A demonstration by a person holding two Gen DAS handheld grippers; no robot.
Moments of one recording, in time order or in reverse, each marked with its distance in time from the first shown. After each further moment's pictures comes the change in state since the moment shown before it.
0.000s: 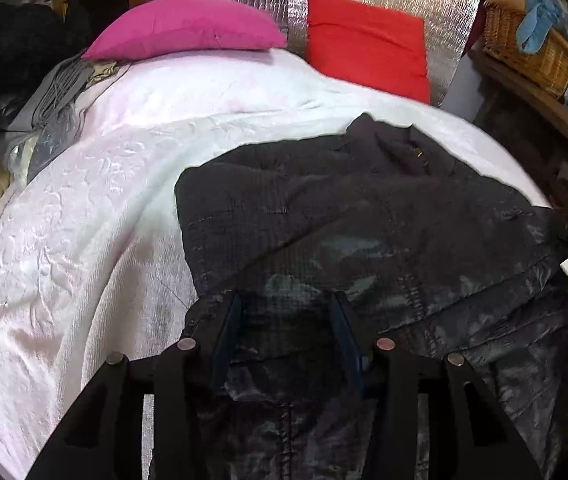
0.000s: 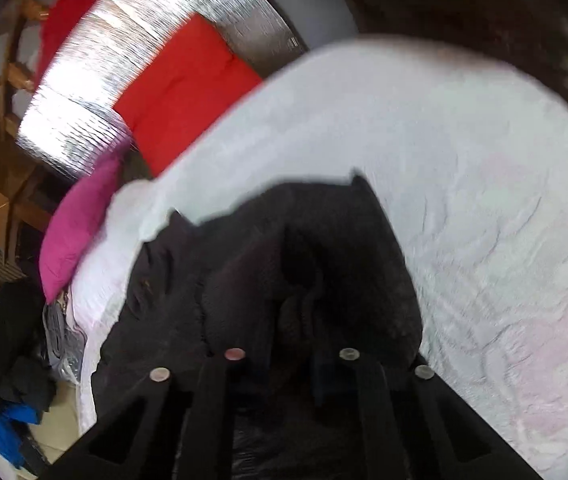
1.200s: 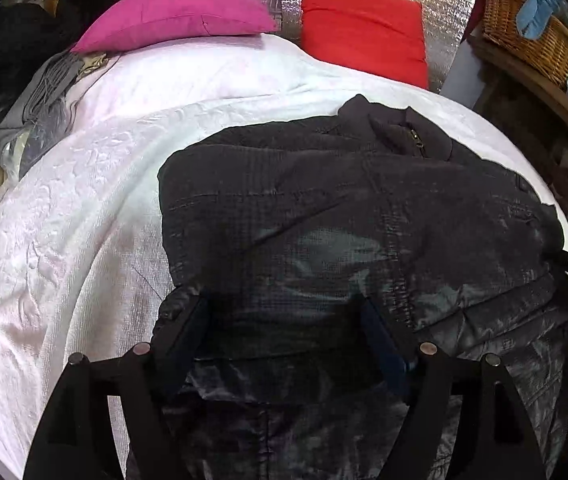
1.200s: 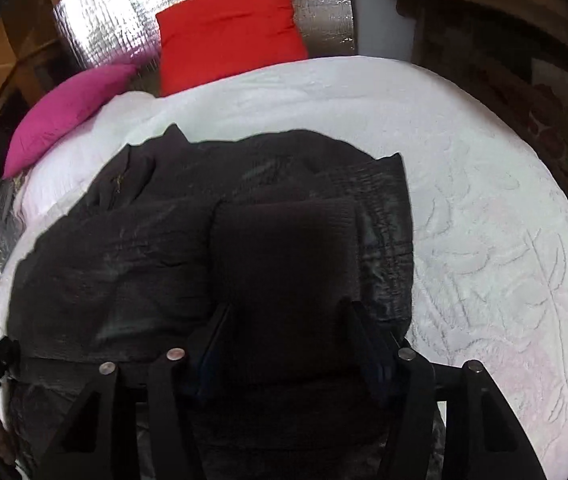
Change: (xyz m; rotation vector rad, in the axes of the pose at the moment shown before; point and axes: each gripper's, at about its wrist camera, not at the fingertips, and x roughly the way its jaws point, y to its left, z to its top) left arm 0.008 -0.015 -0.005 0.000 0.053 0.007; right arm 0.009 0.024 -0.032 -0.365 0.075 -0.178
